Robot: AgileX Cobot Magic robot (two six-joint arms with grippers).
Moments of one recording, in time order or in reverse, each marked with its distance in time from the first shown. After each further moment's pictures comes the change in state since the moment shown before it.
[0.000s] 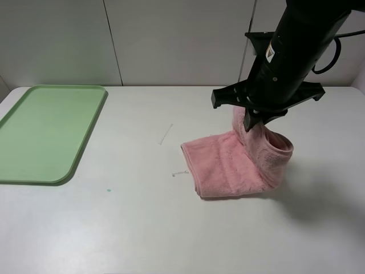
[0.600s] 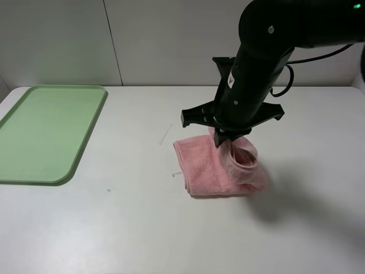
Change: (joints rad) left arm 0.000 0.000 0.000 0.000 0.000 0.000; right arm 0.072 0.130 0.000 0.055 -0.118 0.015
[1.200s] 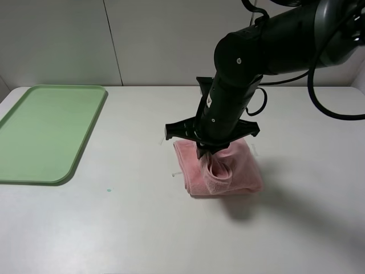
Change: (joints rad) left arm 0.000 0.000 0.000 0.000 0.000 0.000; right arm 0.023 0.119 0.000 0.070 -0.131 0.011
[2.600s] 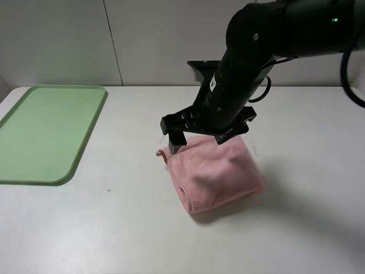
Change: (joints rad) left arm 0.000 0.000 0.000 0.000 0.000 0.000; right arm 0.001 -0.108 0.000 0.068 0.006 -0.266
